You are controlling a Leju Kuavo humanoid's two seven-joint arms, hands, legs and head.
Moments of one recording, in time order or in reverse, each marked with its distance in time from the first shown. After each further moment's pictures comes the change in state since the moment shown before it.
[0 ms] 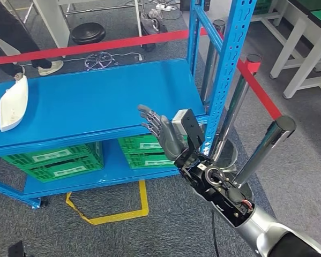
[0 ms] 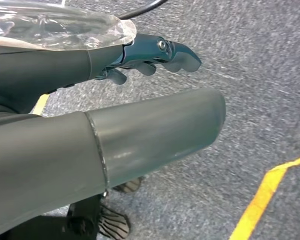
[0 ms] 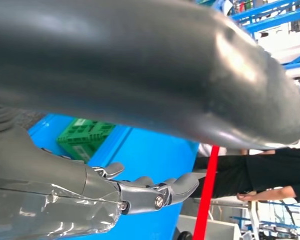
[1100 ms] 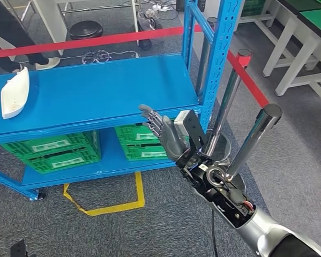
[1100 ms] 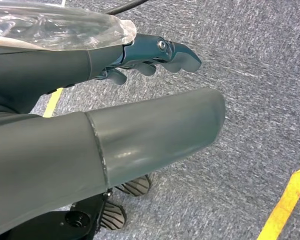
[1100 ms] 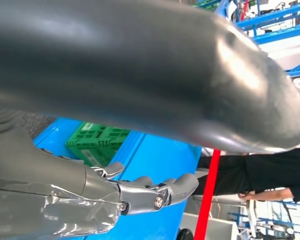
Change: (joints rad) left arm 0.000 -0.003 0.000 0.001 -0.007 -0.004 0.003; right arm 0.006 0.005 -0.014 -0.002 0.011 0.015 -0.005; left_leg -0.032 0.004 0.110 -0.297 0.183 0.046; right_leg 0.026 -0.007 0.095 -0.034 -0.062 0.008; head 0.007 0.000
